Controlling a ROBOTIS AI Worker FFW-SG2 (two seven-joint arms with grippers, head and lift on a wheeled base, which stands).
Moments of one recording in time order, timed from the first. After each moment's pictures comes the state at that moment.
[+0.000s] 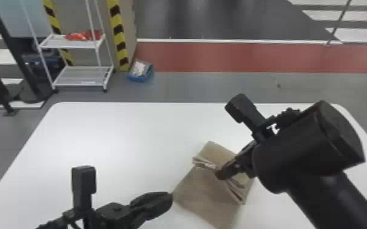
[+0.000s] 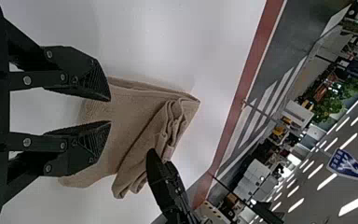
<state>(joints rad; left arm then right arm) 0.40 0.06 0.05 -2.21 0.30 0.95 -0.59 -0.37 -0.27 0.57 -1.92 0.72 1.57 1.36</state>
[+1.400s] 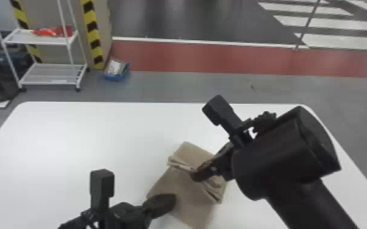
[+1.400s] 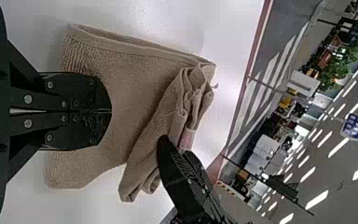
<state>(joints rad) 0.30 0.06 -0.15 -1.95 0.21 0.71 -0.57 -0.33 -0.29 0.56 -2.01 0.72 1.57 1.36</state>
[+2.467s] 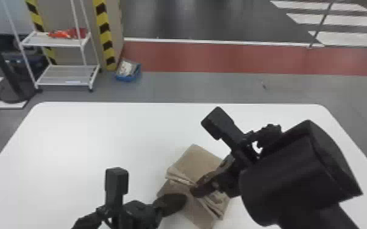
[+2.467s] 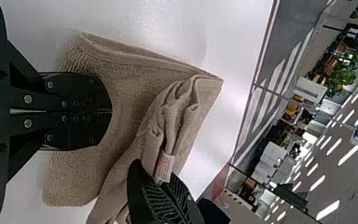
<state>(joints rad) 0.27 0.06 -0.16 -1.91 0.18 0.71 -0.56 -0.28 -0.29 0.63 -2.10 0.71 1.57 1.36</state>
